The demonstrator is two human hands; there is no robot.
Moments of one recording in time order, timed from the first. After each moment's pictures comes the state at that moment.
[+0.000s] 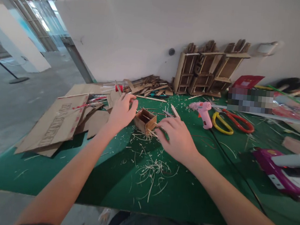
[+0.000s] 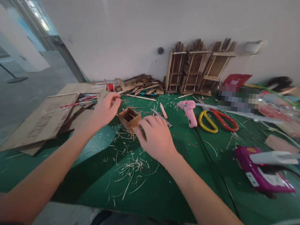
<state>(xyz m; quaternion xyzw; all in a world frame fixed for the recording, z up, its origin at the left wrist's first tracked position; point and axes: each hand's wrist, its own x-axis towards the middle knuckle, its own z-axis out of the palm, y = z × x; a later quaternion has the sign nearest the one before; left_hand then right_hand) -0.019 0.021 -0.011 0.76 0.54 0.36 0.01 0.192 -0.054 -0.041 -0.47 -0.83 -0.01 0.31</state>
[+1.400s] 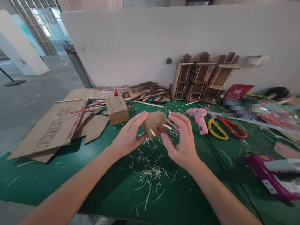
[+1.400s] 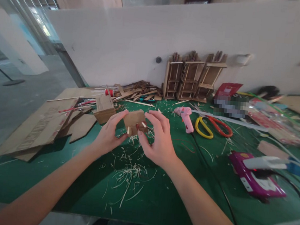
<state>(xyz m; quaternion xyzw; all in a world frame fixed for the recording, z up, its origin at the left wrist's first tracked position) -0.009 -0.017 -0.052 0.86 0.31 0.40 -0.05 0.201 -0.060 -0.036 -0.42 -0.75 0.02 0.51</state>
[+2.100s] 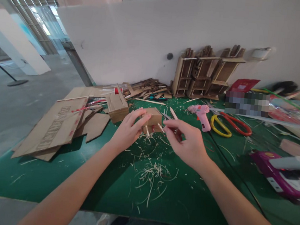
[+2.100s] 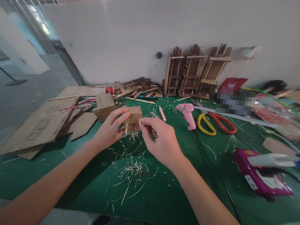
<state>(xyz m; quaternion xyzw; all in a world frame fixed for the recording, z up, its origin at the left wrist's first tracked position) -0.019 -0.003 -0.058 0.89 0.30 0.32 -0.13 0.204 -0.063 -0.024 -0.39 -0.77 0.07 0.50</state>
